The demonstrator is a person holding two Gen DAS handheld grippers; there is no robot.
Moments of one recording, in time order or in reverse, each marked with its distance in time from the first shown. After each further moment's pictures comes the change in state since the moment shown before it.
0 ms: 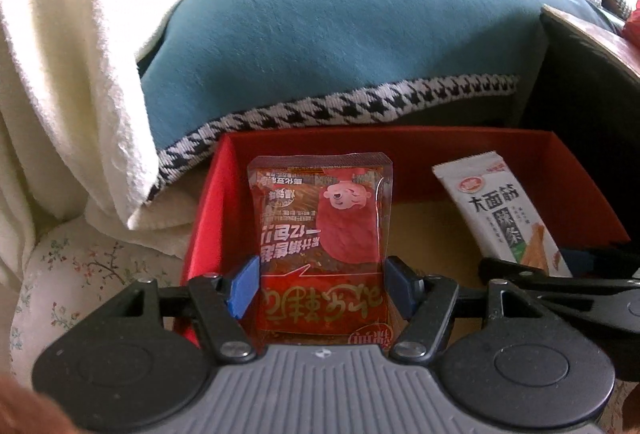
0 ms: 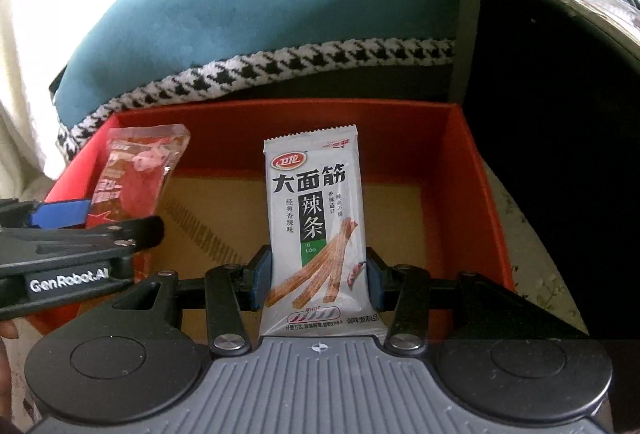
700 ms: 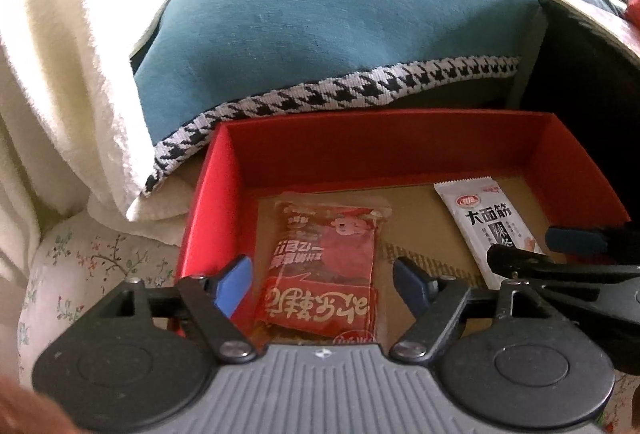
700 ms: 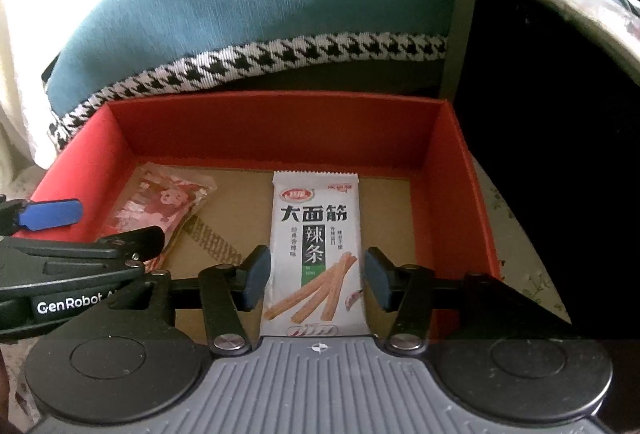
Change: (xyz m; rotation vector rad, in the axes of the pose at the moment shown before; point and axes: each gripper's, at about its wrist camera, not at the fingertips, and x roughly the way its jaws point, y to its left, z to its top) left arm 0.002 -0.007 0.001 0.012 0.041 0.023; right arm -0.009 0.002 -0.001 -0.021 0.003 -0.049
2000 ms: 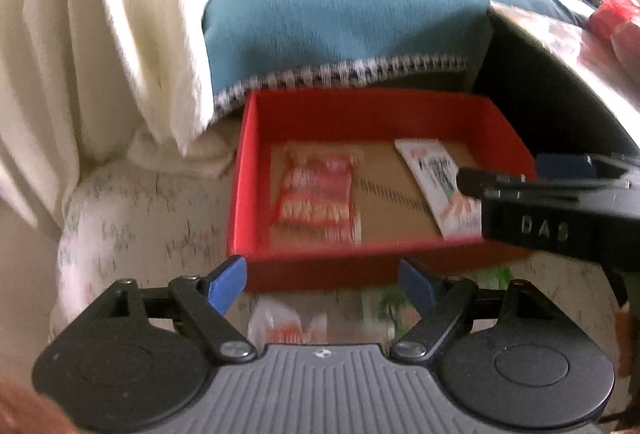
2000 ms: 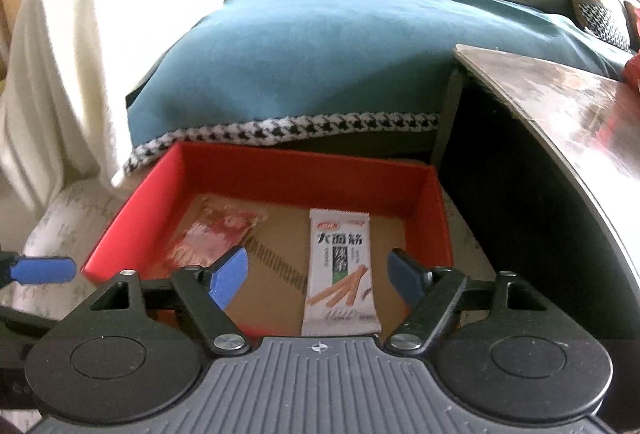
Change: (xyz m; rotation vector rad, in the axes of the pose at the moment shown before) left arm -0.100 0.022 -0.044 -0.027 0.058 -0.088; right arm -0.090 0.029 -0.007 -0.074 -0.106 -0.006
